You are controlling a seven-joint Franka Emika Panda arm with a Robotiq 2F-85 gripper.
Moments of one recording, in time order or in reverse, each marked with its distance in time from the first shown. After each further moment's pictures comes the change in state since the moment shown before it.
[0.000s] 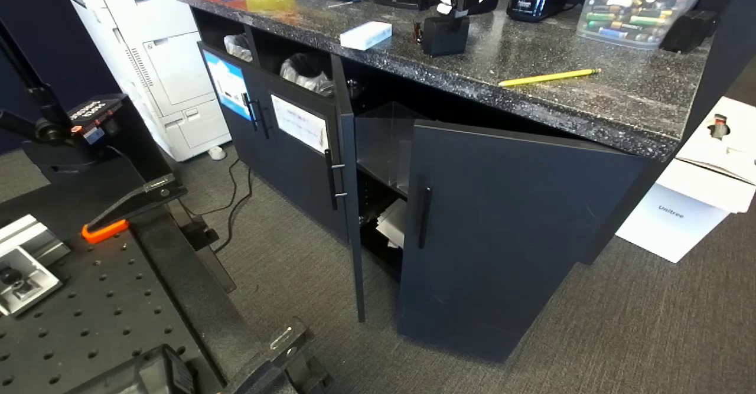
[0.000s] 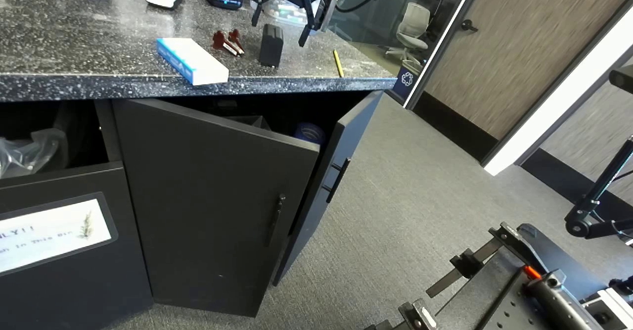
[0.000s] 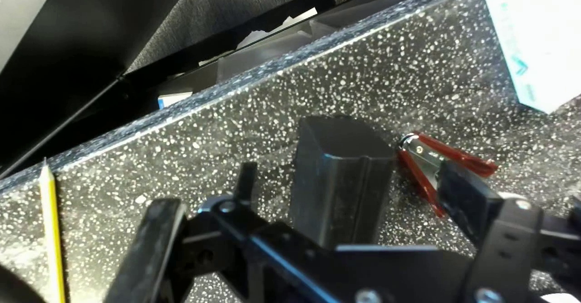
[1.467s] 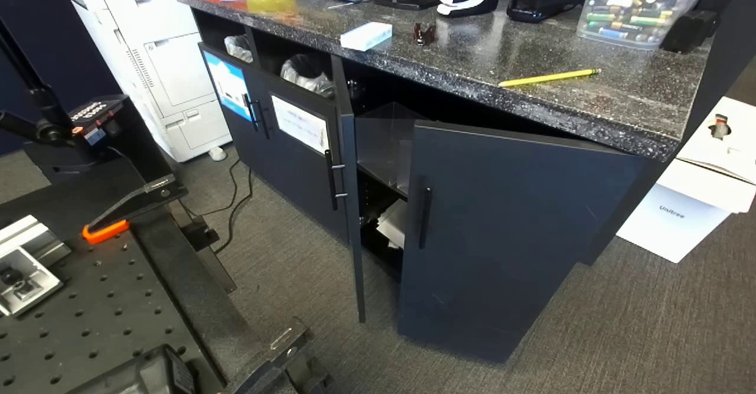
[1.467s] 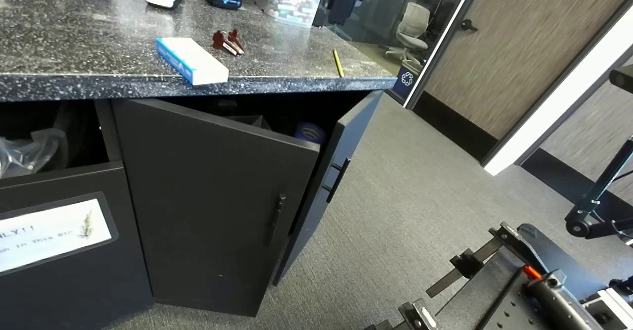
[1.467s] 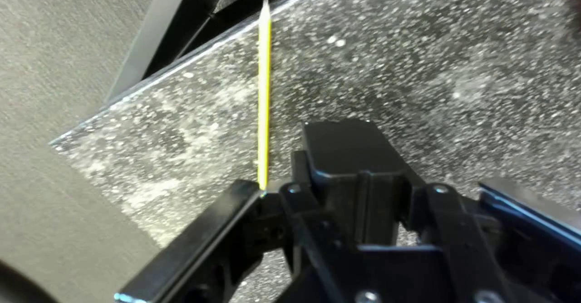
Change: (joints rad) arm -0.113 0.105 -0.106 0.353 -0.056 -0.198 0.014
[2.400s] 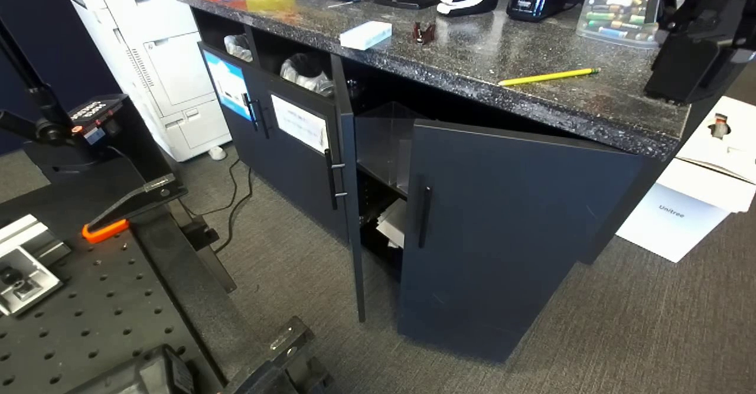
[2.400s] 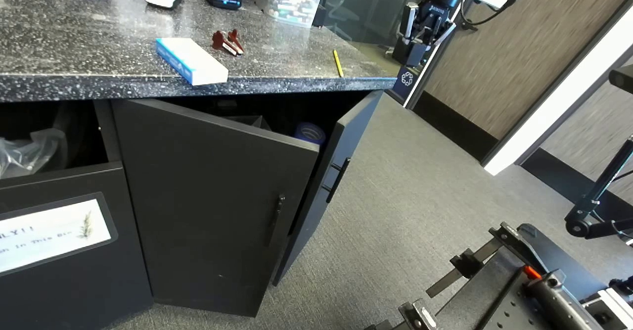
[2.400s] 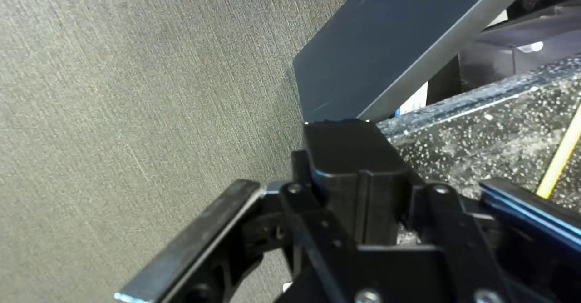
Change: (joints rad) arm -0.260 0.055 0.026 0.032 0.001 -0.156 -0.395
